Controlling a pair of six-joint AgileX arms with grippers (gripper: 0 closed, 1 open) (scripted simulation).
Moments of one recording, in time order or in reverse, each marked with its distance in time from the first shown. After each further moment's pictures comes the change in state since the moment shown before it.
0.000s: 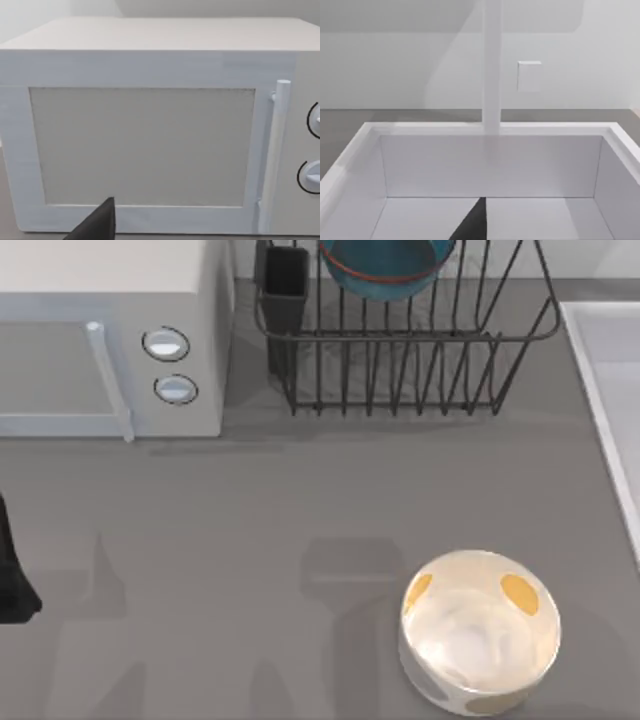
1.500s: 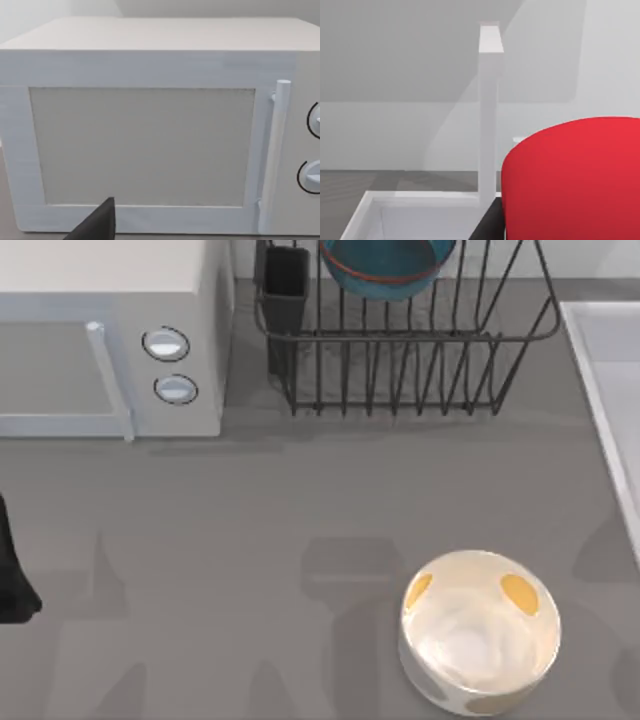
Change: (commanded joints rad) left arm 0.000 0.000 0.000 0.000 0.000 0.000; right arm 0.000 -0.379 0.072 -0.448 -0.015 0.001
